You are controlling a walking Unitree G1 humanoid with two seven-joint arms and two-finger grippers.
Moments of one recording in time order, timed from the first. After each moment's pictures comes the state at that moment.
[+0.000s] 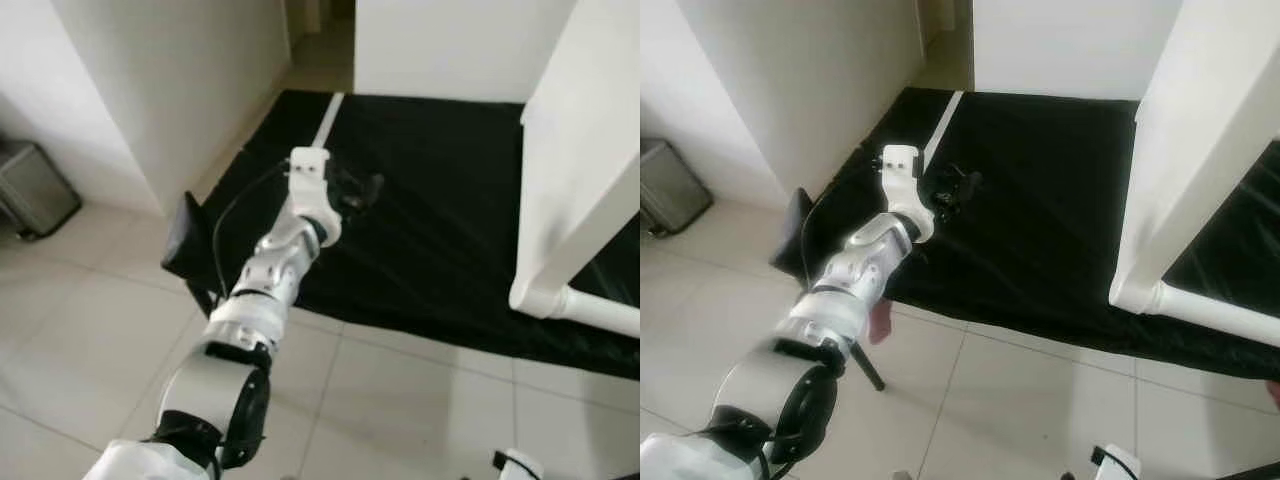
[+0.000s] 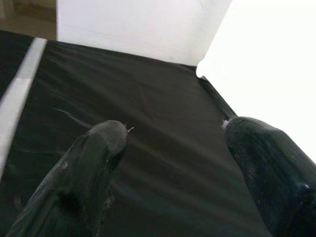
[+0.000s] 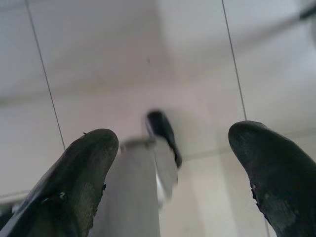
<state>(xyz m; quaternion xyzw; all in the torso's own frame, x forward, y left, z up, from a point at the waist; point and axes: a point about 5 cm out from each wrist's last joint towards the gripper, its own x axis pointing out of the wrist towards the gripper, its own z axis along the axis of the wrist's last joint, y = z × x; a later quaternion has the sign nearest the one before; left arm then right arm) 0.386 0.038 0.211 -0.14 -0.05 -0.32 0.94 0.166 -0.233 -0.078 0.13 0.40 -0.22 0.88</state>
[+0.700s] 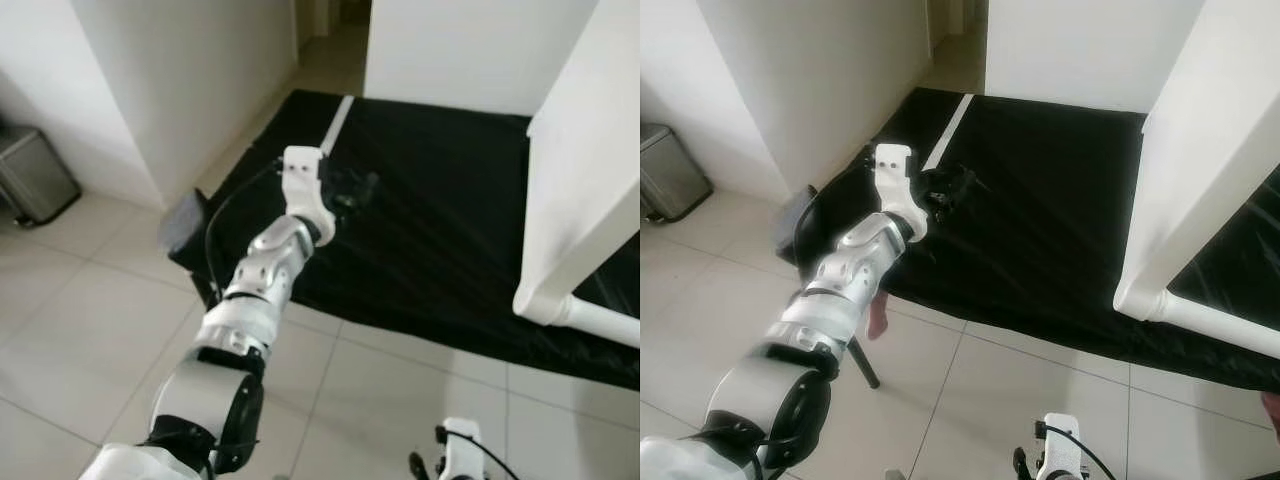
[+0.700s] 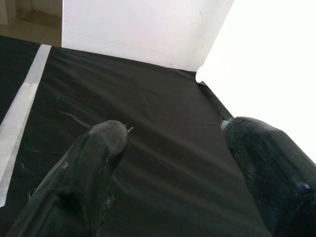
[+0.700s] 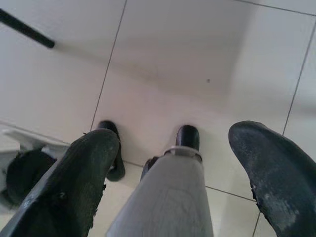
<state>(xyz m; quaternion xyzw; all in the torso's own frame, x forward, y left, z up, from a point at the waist) 0.382 0.034 0.212 -0.13 -0.05 -0.33 0.93 0.173 -0.186 -0.083 0.04 0.40 -0.02 0.91</state>
